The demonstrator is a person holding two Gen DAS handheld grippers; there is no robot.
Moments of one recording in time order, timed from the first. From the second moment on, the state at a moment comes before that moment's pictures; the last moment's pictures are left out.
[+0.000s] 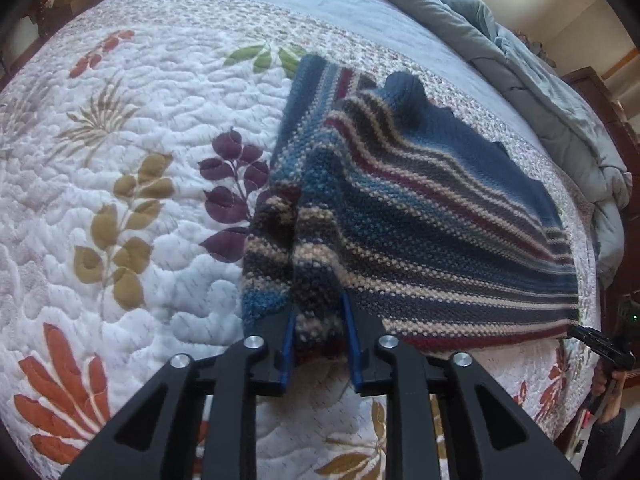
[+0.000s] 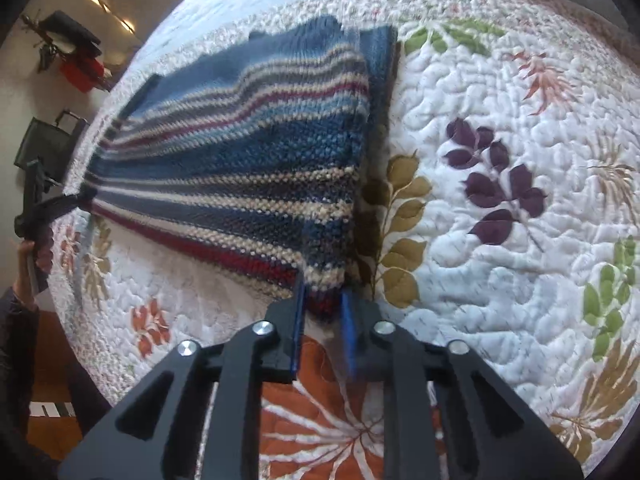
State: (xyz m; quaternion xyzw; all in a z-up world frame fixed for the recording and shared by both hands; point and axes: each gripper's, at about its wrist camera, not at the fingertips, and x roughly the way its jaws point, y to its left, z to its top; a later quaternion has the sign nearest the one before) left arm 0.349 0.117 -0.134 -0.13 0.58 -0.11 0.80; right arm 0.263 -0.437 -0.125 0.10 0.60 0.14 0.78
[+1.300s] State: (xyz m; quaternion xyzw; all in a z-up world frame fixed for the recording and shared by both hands) left arm 0.366 0.077 -0.148 -0.22 0.63 -0.10 0.74; right arm 0.272 -0.440 -0.119 0.22 0.57 0.19 0.77
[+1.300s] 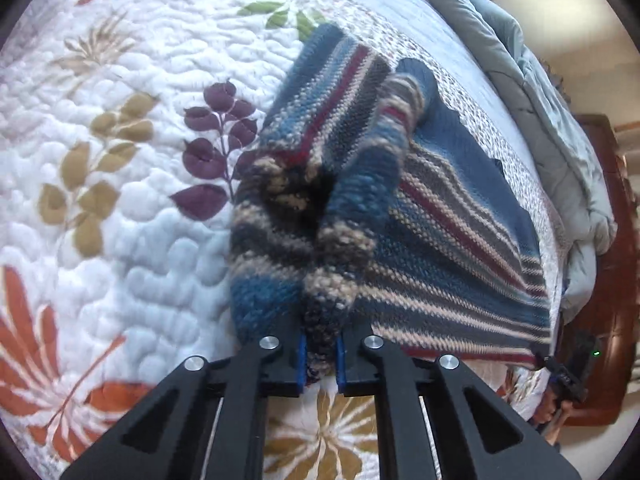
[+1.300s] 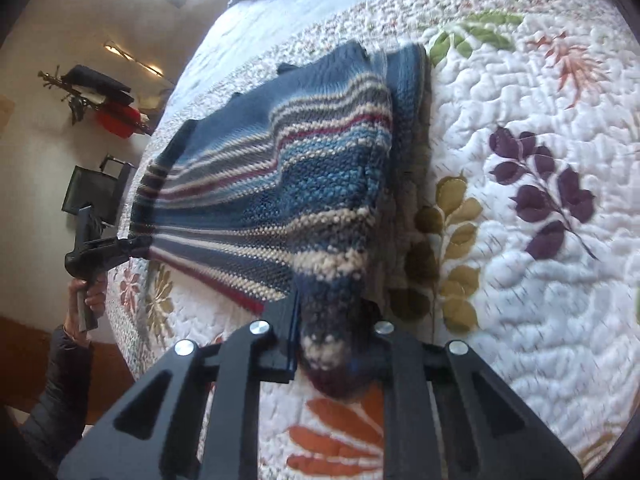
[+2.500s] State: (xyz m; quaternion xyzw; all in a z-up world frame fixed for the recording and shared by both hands) left arm 0.168 0.011 -0.103 -0.08 0.61 -0.10 0.78; right arm 0.042 -0.541 -0.087 0.16 0.56 0.07 0.81
